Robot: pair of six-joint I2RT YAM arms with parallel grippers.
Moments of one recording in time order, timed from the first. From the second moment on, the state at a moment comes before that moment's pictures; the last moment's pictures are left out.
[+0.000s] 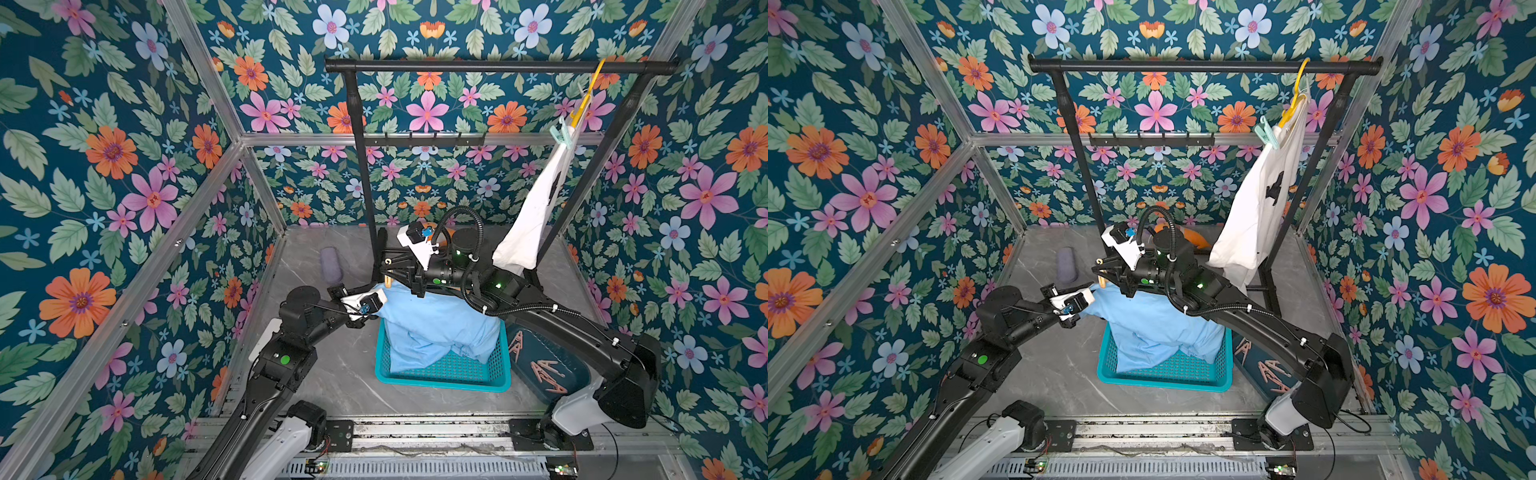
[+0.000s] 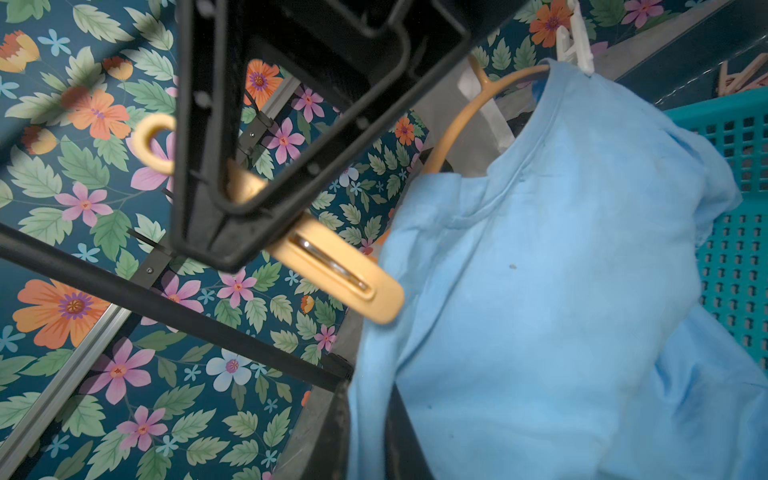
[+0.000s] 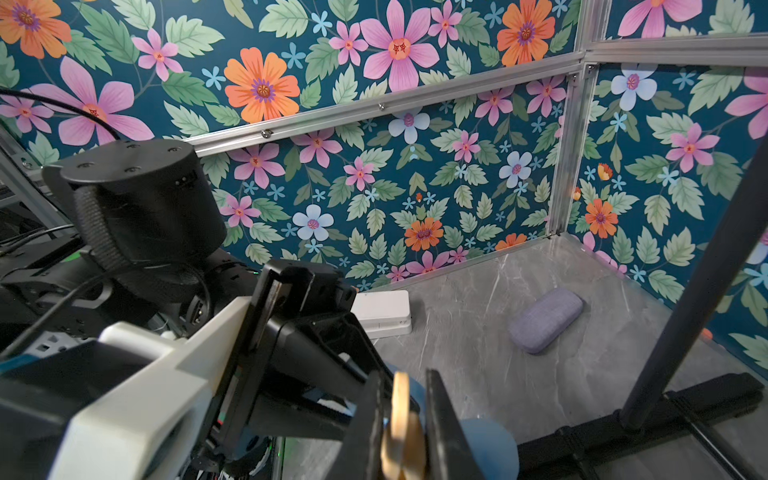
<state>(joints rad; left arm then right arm) -0.44 0.73 0.78 -0.20 0.38 0.83 0.83 1.52 1.44 -0.03 -0.52 0.08</state>
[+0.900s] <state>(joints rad) -0.45 0.69 0.78 -0.26 0.43 0.83 0.83 1.51 1.43 -0.13 -0.59 -0.05</state>
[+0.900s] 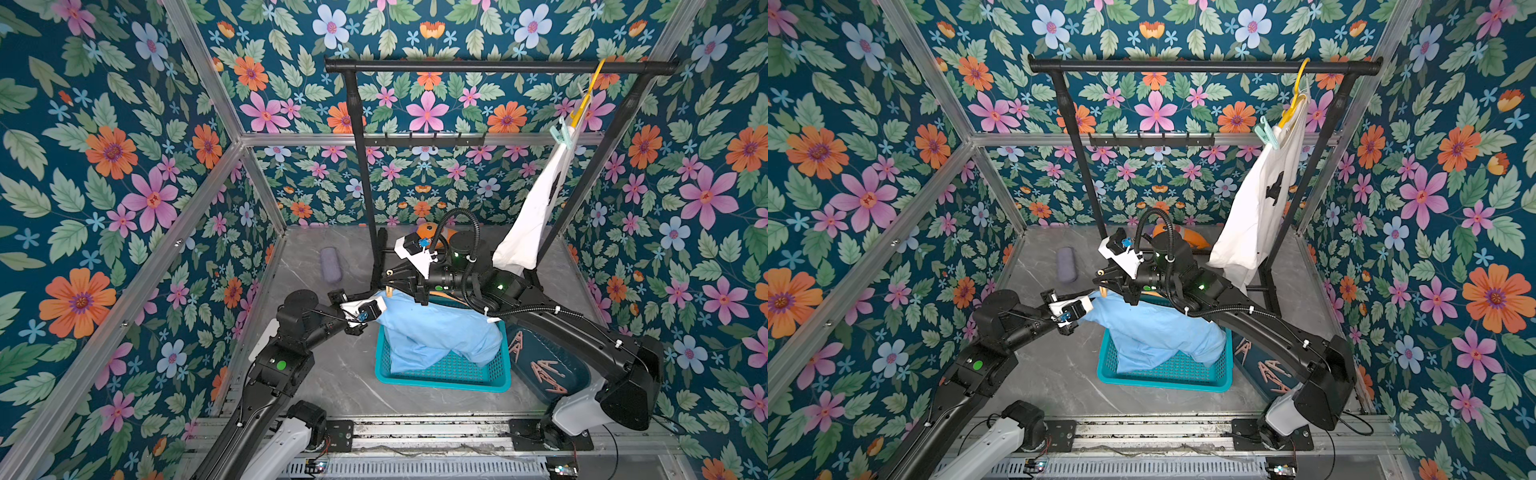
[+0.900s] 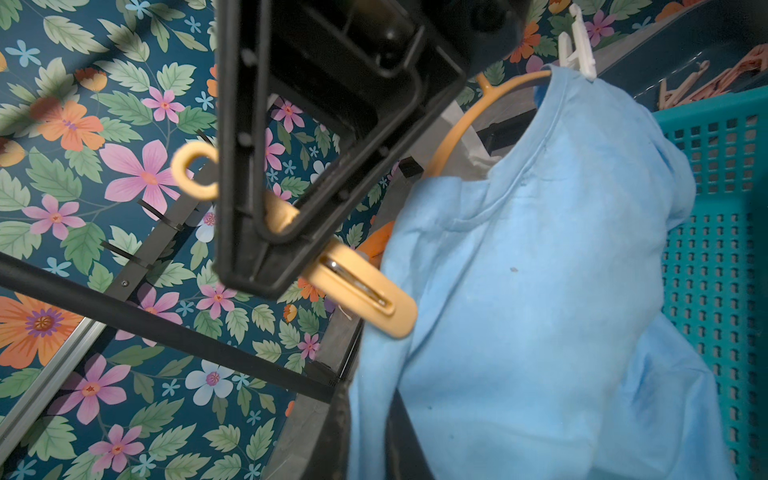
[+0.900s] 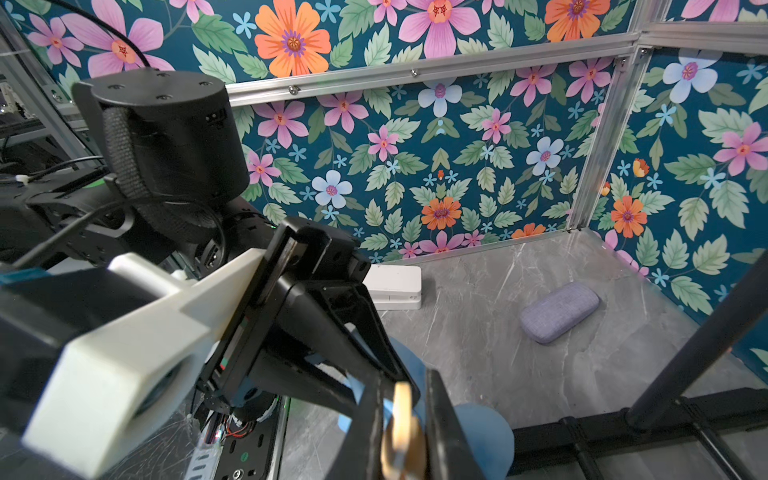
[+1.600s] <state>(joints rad) -0.45 0.67 0.77 -0.29 0.46 0.78 0.83 1.54 1.50 -0.31 -0.66 -0.21</state>
